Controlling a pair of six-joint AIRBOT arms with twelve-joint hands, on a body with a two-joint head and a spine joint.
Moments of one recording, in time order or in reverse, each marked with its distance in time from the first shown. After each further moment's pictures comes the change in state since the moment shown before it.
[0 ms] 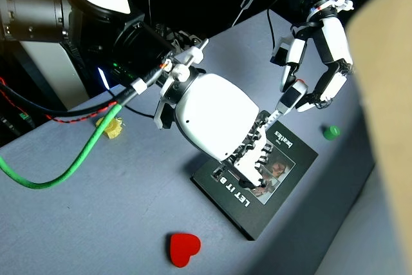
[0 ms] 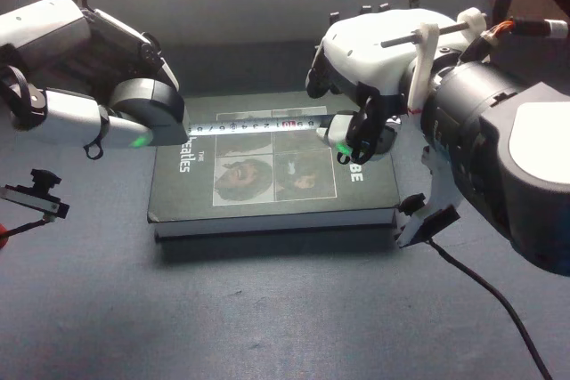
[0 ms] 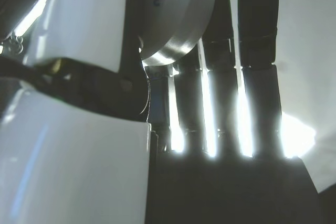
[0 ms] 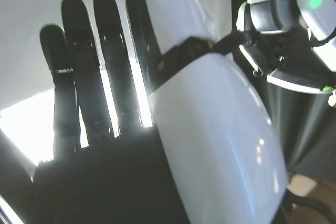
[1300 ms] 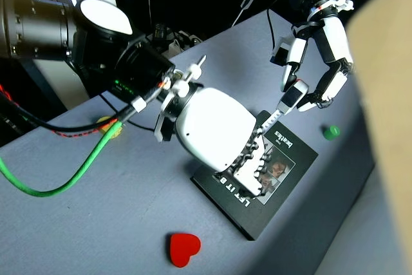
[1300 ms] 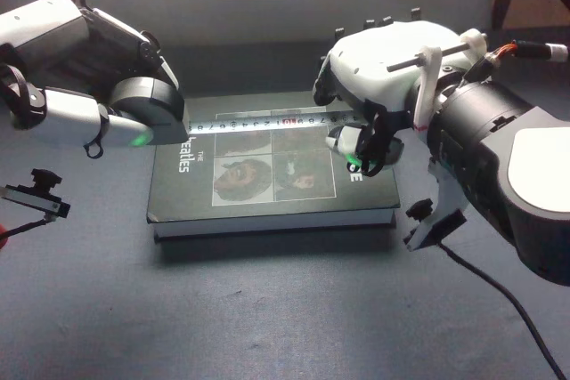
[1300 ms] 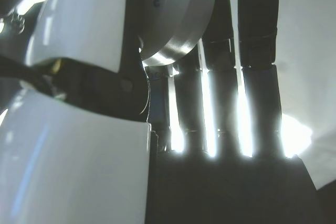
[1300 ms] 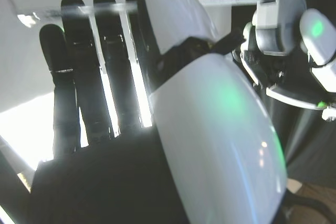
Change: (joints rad) left arm 0.003 0.000 0.000 -0.007 -0.008 -0.007; right arm -0.060 -0.005 0.038 -0.111 0.031 0.055
